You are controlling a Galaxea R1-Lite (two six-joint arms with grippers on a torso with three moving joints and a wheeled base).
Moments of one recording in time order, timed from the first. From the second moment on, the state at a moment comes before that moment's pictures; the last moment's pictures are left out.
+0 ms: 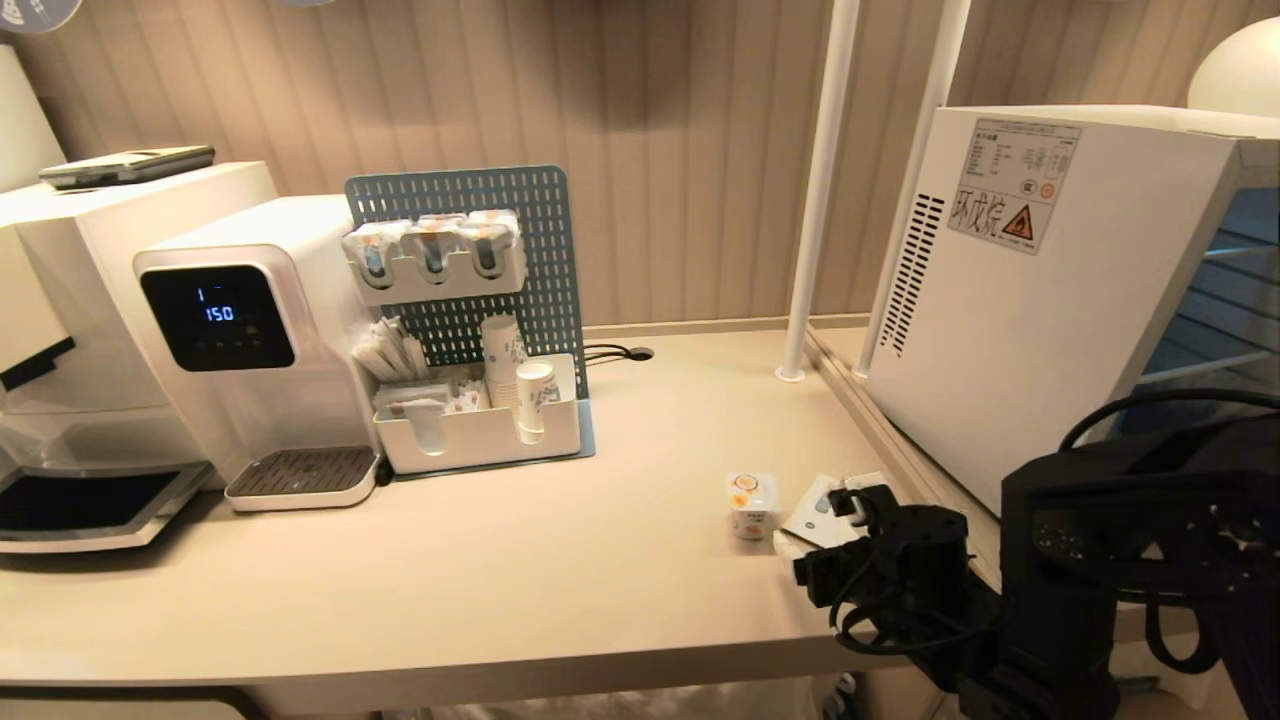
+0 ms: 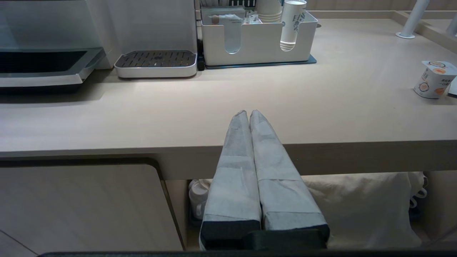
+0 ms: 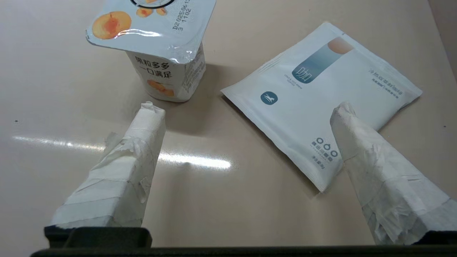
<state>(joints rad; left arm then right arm) 0.00 0.00 0.00 0.00 0.01 -0.03 0.48 2.37 -0.50 -1.45 -0.28 0.07</state>
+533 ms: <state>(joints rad) 0.00 0.00 0.00 0.00 0.01 -0.03 0.50 2.40 -0.69 -1.27 -0.28 0.07</state>
